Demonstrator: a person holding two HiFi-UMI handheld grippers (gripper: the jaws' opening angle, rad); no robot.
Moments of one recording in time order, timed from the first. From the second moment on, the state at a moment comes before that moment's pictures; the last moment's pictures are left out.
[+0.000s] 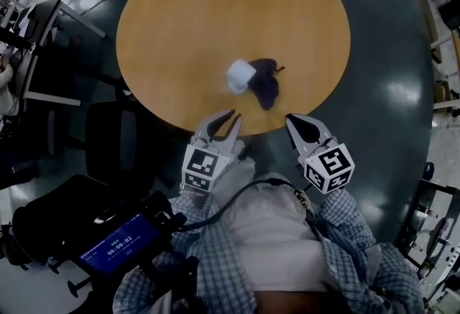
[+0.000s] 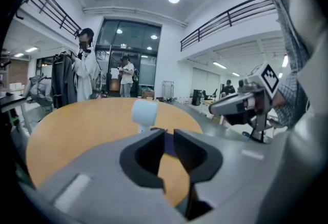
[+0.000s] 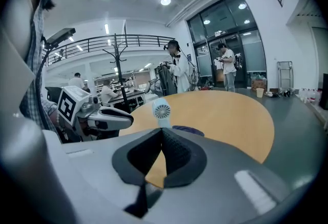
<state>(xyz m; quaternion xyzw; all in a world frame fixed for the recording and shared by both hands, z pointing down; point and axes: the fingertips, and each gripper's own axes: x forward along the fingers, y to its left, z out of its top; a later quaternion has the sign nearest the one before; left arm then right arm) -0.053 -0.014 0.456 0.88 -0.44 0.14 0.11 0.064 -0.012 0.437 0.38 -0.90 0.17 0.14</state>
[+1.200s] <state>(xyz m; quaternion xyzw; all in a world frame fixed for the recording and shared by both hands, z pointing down) -0.035 -0.113 0.538 0.86 -0.45 0.20 0.10 -0.005 -0.122 0.585 0.28 -0.88 0.14 0.36</state>
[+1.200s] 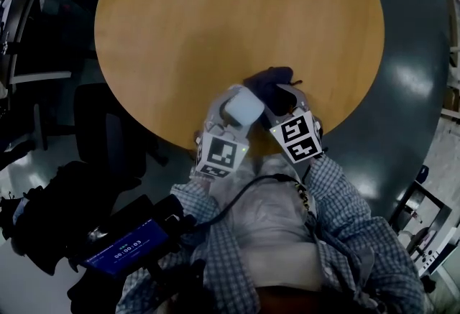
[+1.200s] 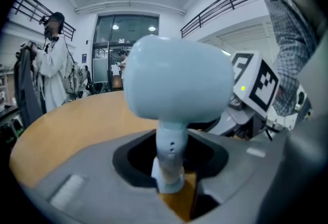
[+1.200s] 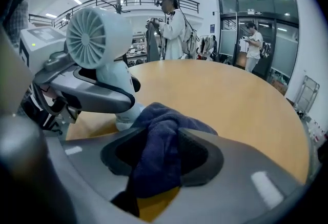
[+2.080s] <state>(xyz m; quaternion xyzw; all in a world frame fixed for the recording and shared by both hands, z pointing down) -0.035 -0.121 0.475 0.86 -0.45 0.25 0.03 -0.025 -0.121 0.385 0.26 -0.95 0.11 0.15</state>
